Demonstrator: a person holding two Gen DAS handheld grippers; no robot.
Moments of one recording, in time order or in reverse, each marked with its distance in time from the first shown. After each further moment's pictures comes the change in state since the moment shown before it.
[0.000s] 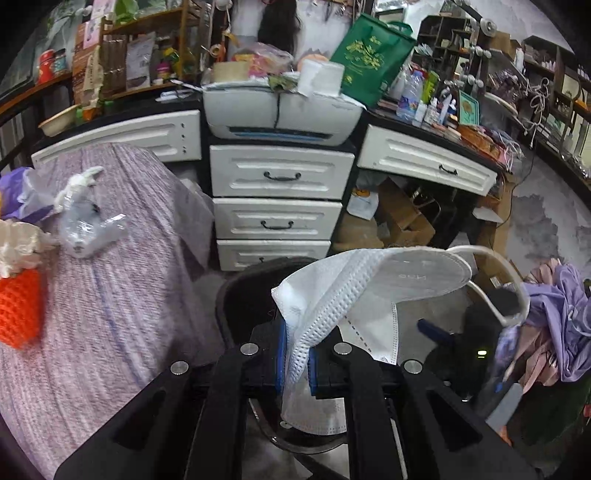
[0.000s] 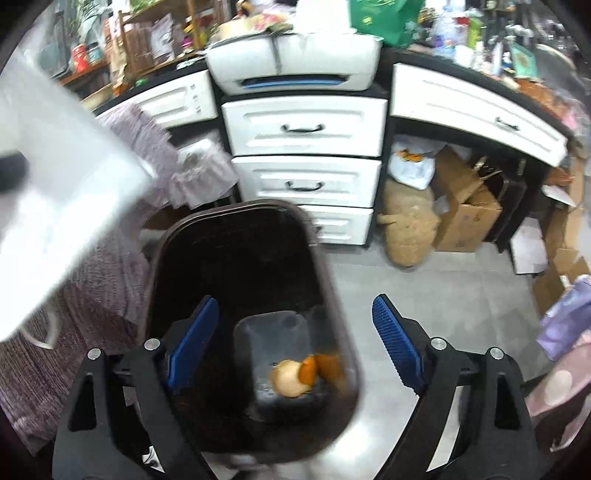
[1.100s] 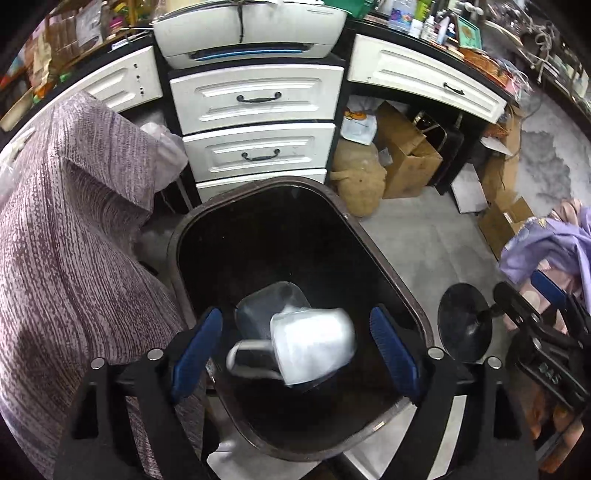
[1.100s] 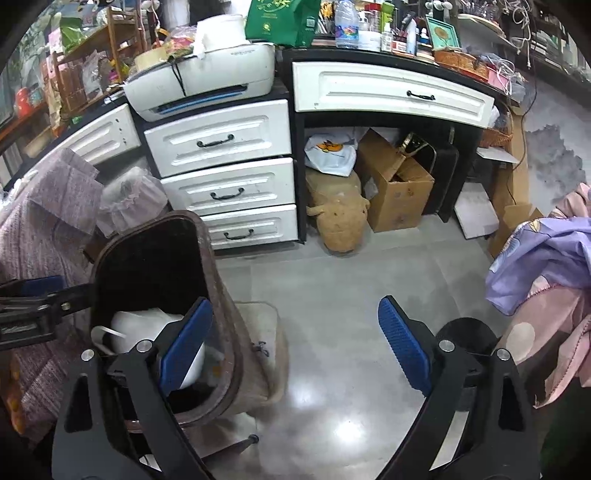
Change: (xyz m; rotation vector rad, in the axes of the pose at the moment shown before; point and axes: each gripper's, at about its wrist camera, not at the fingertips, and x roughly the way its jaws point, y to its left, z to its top) left arm 0.089 -0.016 -0.031 0.102 0.245 0.000; right arm -0.029 -0.081 -0.022 0.175 0.001 -0.161
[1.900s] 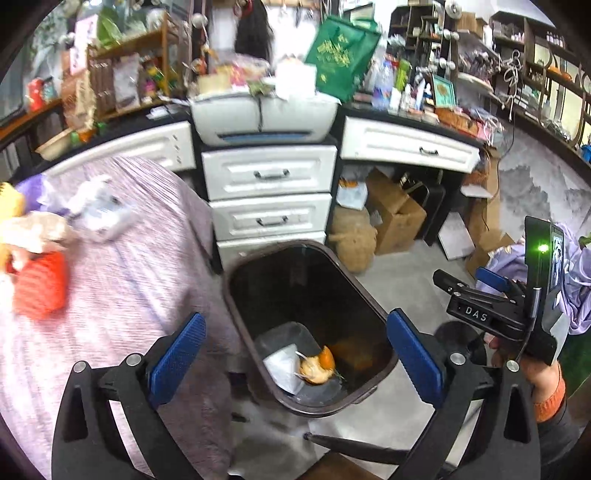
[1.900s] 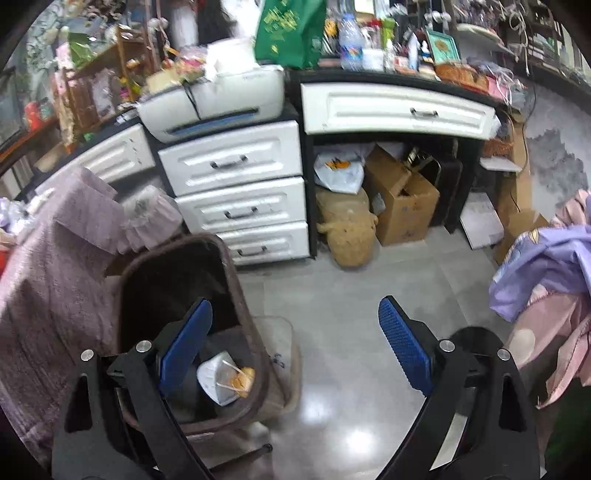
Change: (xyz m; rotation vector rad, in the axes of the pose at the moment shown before) left arm -0.130 0.010 -0.041 0.007 -0.300 0.038; right arm -0.045 0.023 0.016 -0.009 -0.105 0.094
